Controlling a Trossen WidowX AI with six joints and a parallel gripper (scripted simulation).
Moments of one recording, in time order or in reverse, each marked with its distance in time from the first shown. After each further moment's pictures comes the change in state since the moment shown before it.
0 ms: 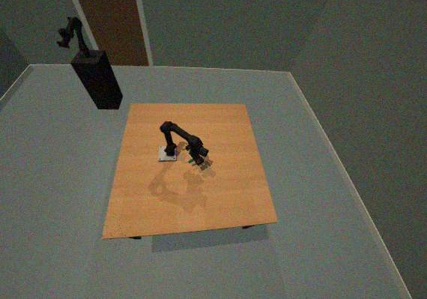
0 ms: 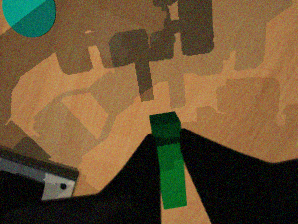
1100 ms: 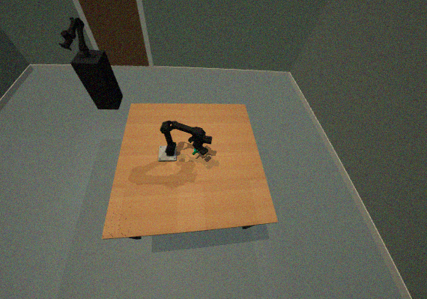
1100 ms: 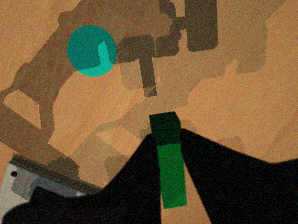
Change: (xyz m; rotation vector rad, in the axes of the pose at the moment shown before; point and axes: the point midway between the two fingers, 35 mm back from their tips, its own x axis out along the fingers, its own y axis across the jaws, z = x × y) arm -0.008 0.050 0.066 -0.130 -0.008 0.007
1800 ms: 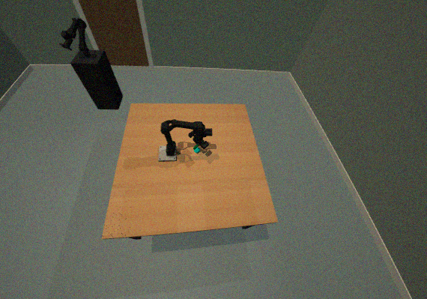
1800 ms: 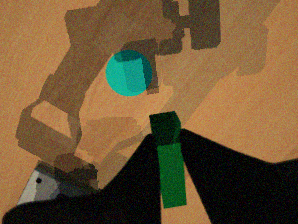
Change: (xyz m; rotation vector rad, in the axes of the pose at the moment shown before) arm -0.005 0.038 0.037 -0.082 -0.005 0.004
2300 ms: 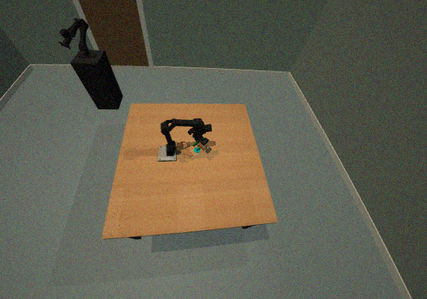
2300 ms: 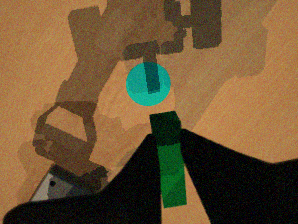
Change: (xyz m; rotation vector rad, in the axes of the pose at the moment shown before) arm -0.003 0.023 0.019 -0.047 -0.003 0.001
